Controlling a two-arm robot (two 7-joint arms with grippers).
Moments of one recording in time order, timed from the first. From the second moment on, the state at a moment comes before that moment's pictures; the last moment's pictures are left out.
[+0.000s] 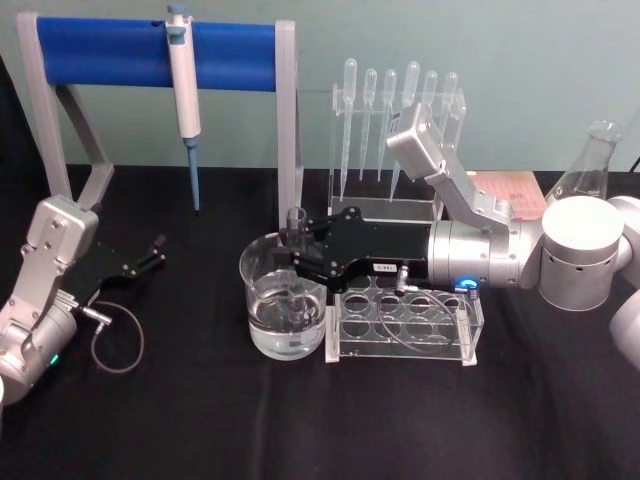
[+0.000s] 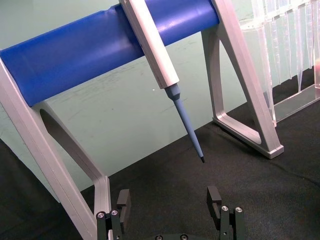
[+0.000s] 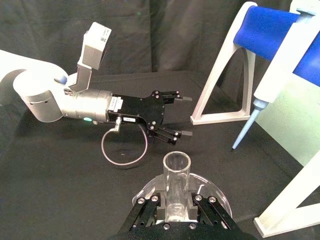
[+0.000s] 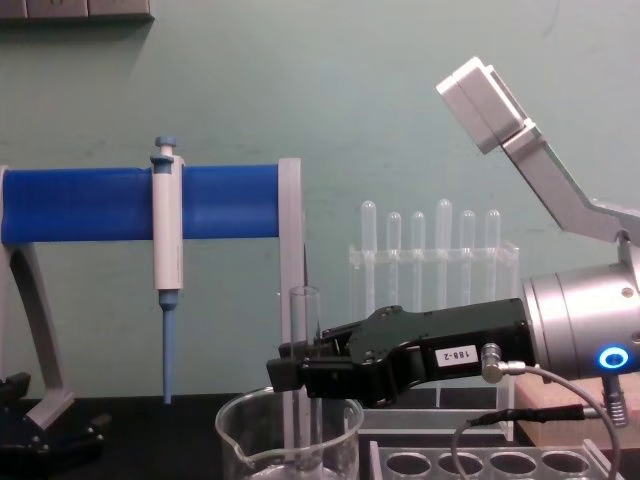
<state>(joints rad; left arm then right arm) -0.20 0.60 0.45 -1.41 -0.25 -0.12 0.03 0.68 0.44 -0.76 -1.28 0.49 0.09 0.81</state>
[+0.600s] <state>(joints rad) -0.20 0.60 0.45 -1.41 -0.25 -0.12 0.03 0.68 0.44 -0.76 -1.28 0.49 0.09 0.81</state>
